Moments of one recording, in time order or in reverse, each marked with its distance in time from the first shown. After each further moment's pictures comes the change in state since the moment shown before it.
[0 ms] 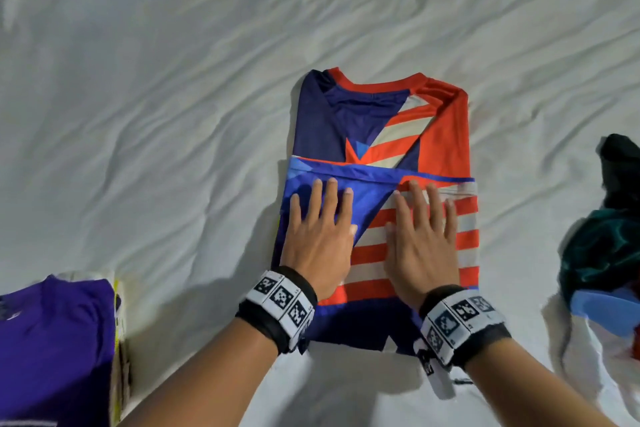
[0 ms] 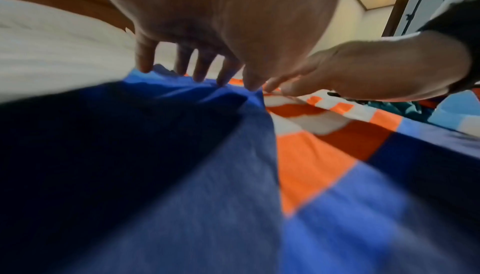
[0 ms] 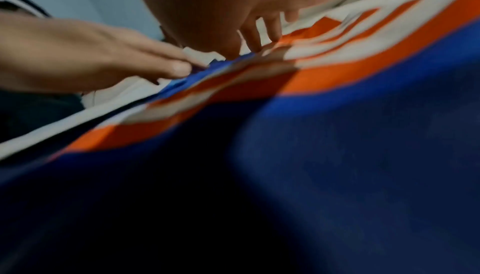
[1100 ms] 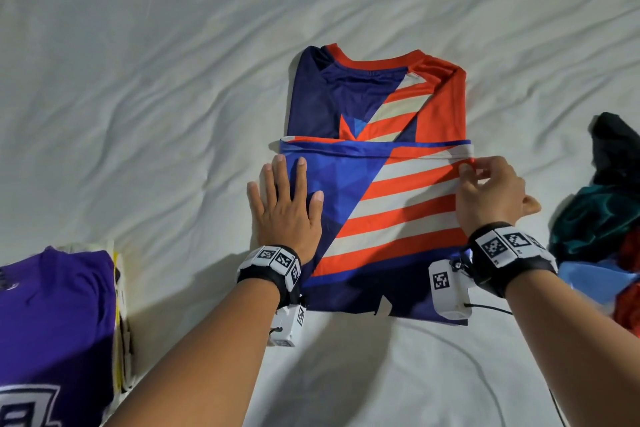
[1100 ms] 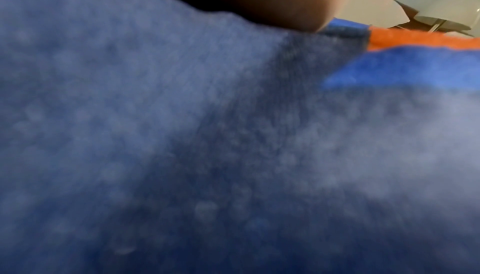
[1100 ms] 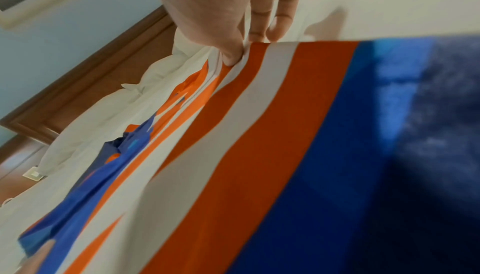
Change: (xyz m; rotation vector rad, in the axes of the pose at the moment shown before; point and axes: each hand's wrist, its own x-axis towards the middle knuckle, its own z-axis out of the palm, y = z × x) left_hand -0.013 -0.032 0.037 -0.063 -0.038 -0.358; right_hand 0.044 0.071 -0.033 0.305 0.170 0.664
